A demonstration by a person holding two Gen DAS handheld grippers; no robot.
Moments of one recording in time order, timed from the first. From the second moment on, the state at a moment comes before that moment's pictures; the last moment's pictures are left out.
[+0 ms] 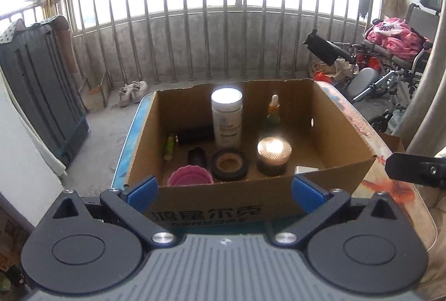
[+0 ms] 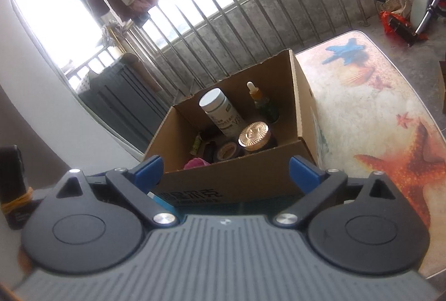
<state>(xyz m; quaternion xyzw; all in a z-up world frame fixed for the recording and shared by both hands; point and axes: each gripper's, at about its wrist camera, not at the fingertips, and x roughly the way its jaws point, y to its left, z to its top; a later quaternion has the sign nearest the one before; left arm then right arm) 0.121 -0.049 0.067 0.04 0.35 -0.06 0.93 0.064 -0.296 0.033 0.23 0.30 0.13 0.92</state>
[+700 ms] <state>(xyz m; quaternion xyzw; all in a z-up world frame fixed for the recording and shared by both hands) 0.136 -0.029 0.045 0.04 0.36 0.00 0.93 0.122 -0.224 0.023 0.04 0.33 0.04 0.94</state>
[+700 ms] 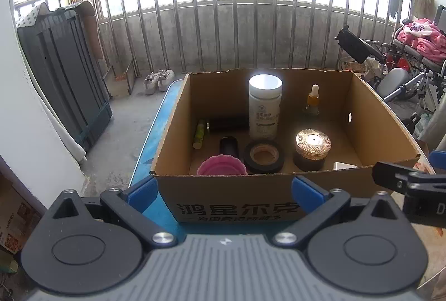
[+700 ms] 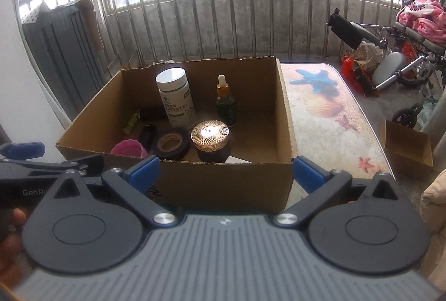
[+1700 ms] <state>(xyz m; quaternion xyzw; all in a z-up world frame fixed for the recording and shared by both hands) 0.145 -0.028 0.038 0.04 0.36 0.00 0.93 0.137 -0.217 0.015 0.03 0.34 0.03 0.94</state>
